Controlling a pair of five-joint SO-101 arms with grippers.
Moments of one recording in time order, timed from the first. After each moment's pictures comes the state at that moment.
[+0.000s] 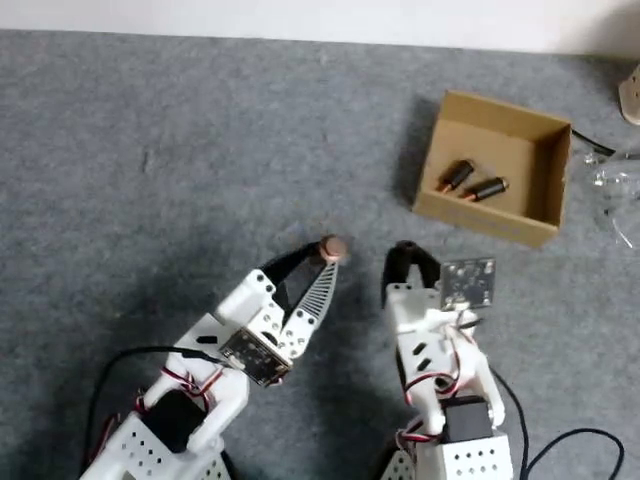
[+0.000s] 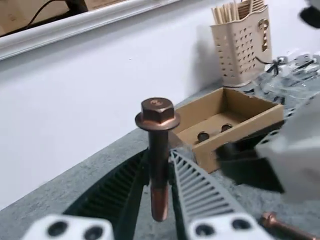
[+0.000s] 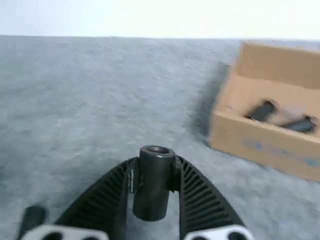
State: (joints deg) left arm 34.5 -103.1 95.9 16.6 -12.7; right arm -16.0 -104.5 95.7 34.0 -1.5
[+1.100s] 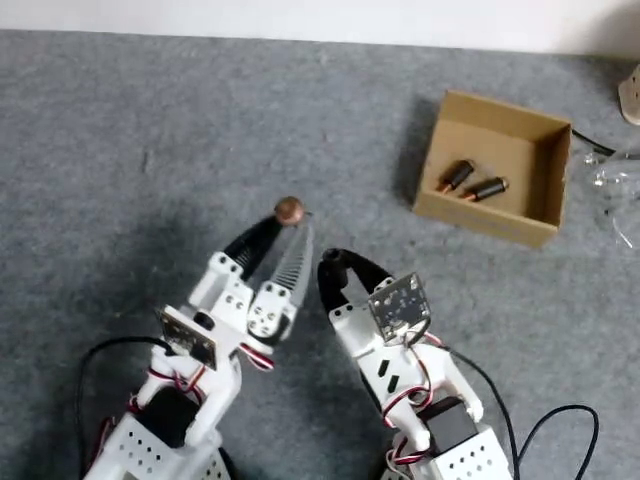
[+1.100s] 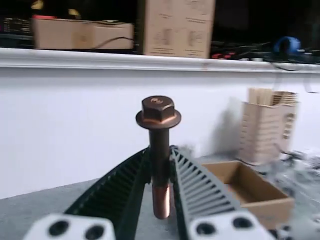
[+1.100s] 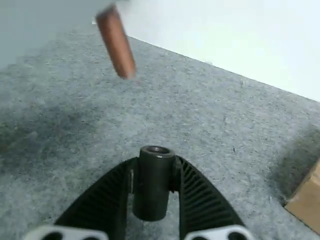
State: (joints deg) left arm 28.8 -103.1 95.9 2.1 5.6; right arm -33.3 -104.4 95.7 29.1 8.0
